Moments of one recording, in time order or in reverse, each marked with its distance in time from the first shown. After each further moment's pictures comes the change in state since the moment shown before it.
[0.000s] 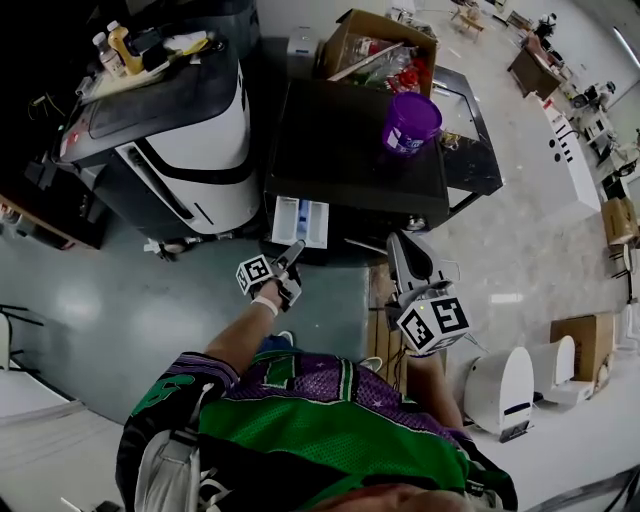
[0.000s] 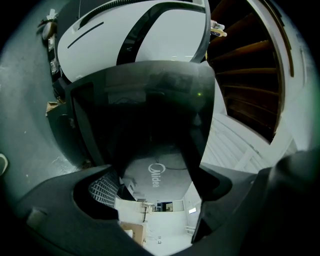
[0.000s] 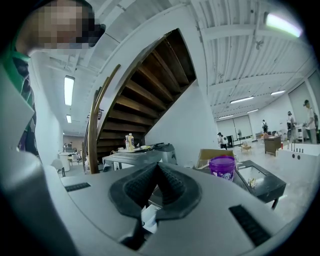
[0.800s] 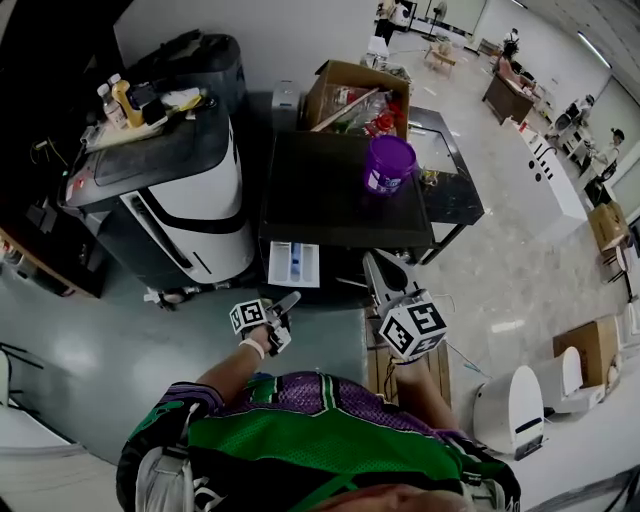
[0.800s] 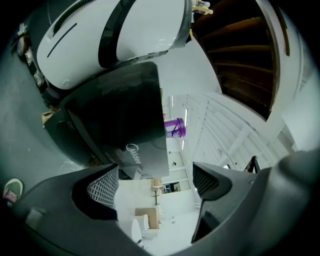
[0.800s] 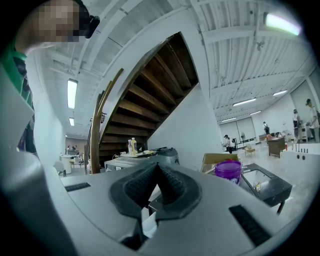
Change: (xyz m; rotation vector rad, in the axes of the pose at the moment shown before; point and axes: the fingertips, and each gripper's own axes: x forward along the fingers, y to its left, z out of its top) left arm -0.028 -0.026 -0.029 0.157 0.184 0.006; right arm 0.008 0.015 0.016 -0.007 -0.050 0.029
